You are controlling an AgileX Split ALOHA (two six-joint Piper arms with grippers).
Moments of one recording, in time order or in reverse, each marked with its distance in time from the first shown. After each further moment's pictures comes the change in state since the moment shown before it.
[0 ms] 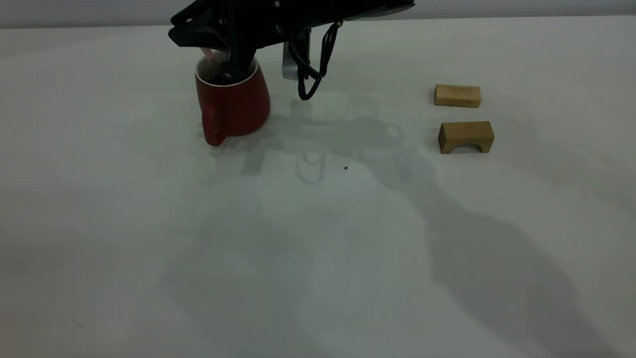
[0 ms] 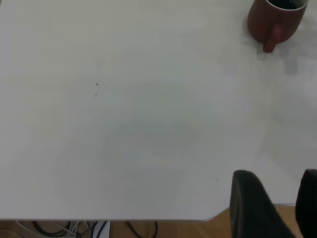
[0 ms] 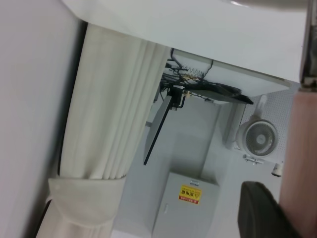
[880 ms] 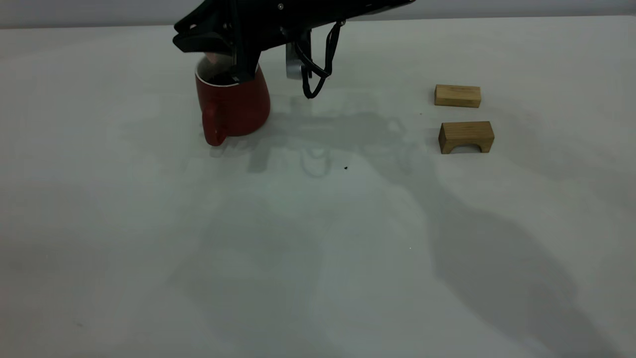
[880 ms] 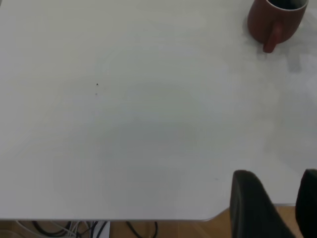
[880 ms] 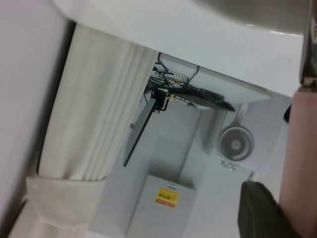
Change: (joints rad) left arm 0.000 0.000 0.000 0.000 0.000 0.000; right arm -0.019 0.030 -0.064 -0.097 0.029 0.001
